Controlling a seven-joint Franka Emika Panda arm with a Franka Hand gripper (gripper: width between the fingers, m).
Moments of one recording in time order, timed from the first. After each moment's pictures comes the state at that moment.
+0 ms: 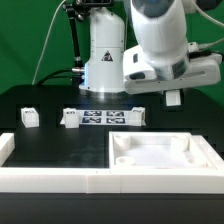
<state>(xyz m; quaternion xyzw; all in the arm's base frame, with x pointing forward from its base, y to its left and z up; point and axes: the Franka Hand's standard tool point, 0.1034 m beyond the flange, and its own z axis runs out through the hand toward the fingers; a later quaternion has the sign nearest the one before) 0.378 0.136 0.070 -0.94 0.08 0.31 0.13</state>
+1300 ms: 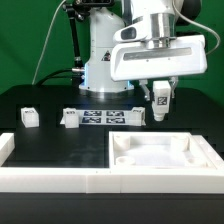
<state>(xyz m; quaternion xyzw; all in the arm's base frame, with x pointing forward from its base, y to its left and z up) 0.440 0.095 0.085 -0.99 -0.03 -0.14 0.04</state>
